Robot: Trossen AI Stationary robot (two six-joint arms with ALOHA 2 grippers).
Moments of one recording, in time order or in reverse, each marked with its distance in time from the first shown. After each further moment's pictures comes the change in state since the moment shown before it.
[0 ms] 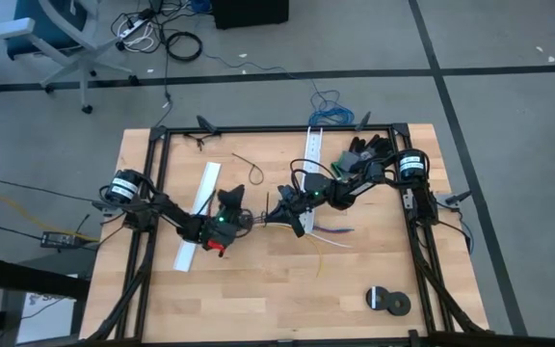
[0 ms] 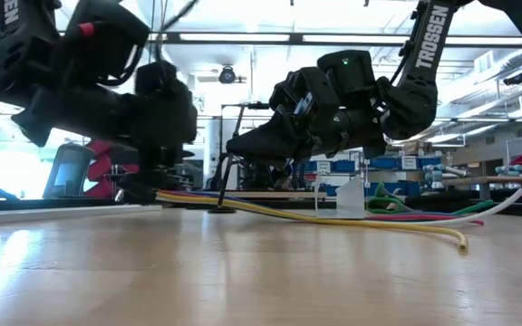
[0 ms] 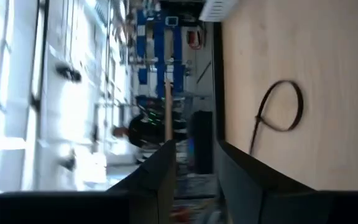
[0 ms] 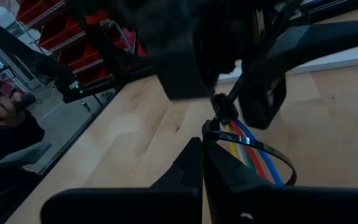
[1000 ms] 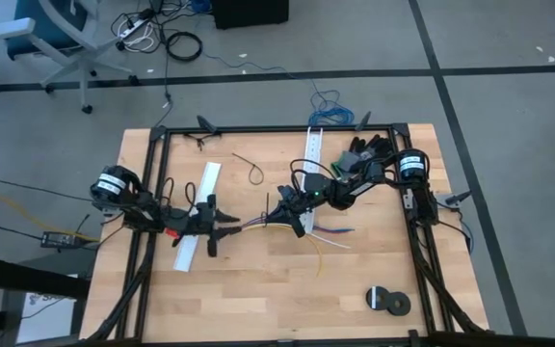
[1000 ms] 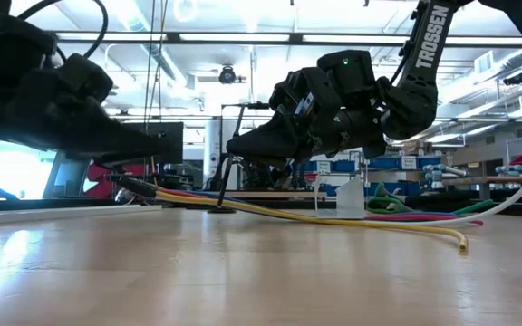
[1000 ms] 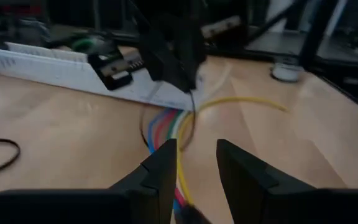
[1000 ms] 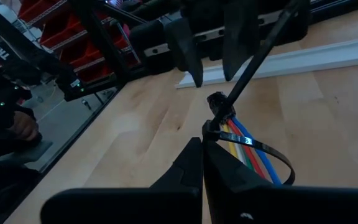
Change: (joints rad) left arm 0.002 -0.106 -0.483 0.612 1.047 -1.258; right arm 0.000 0.000 0.000 -0.002 -0.007 -0.006
